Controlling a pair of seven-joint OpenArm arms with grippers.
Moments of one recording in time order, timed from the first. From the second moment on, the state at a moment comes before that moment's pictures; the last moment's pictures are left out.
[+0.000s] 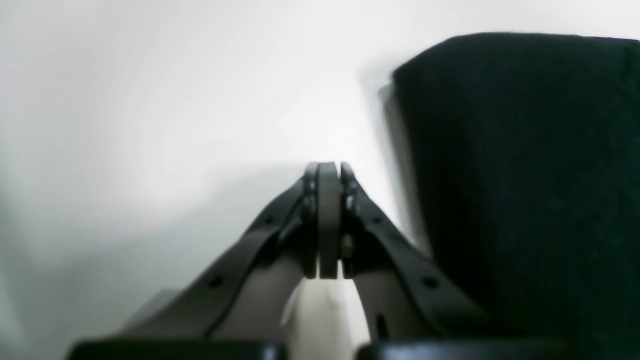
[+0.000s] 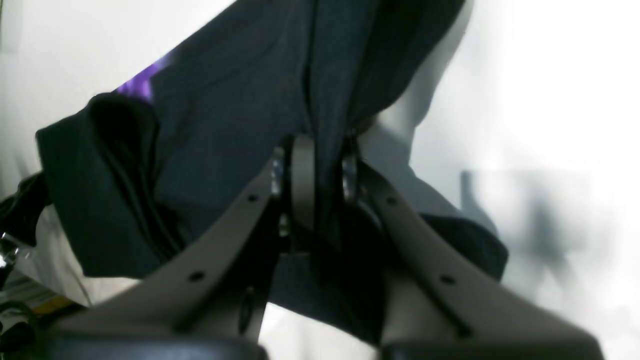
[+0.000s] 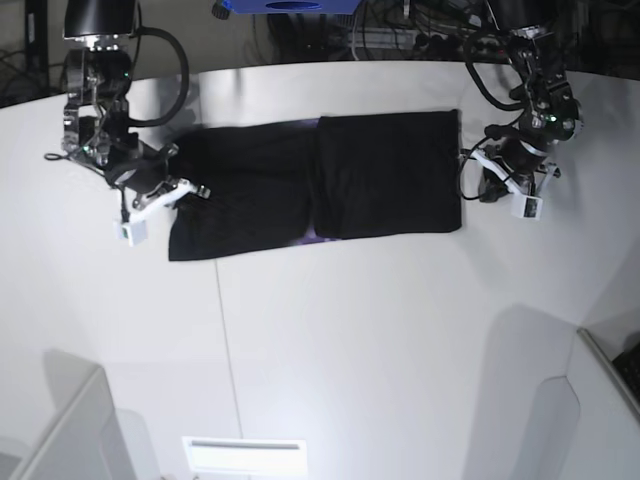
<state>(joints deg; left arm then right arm) 13.0 -10.8 -23.1 85.4 -15.9 -32.3 34.4 -9.8 14.2 5.1 97.9 44.4 -2.2 -56.9</state>
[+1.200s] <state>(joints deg) 13.8 -10.2 -21.8 84.9 -16.6 -32.6 32.7 -10.6 9.2 -21.7 113.7 45.2 -12.6 -50.8</state>
